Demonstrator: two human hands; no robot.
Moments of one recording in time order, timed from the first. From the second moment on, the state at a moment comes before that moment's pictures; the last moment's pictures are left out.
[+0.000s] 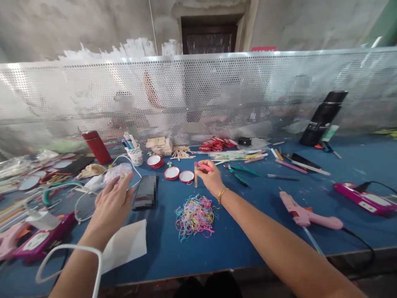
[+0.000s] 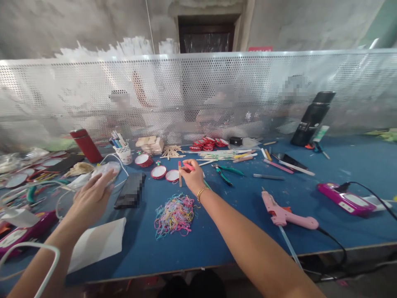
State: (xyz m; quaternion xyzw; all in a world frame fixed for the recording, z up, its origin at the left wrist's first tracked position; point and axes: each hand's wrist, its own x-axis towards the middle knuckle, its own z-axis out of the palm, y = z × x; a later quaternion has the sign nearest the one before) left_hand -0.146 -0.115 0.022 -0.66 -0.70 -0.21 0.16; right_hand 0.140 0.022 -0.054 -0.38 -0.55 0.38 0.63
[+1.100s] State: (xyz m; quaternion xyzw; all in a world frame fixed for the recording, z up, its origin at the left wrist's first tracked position) left_hand -0.011 -0.030 -0.057 -0.66 -0.56 -0.41 -0.29; right_hand 0.137 0.002 -0.035 -0.35 -0.57 0.40 0.63
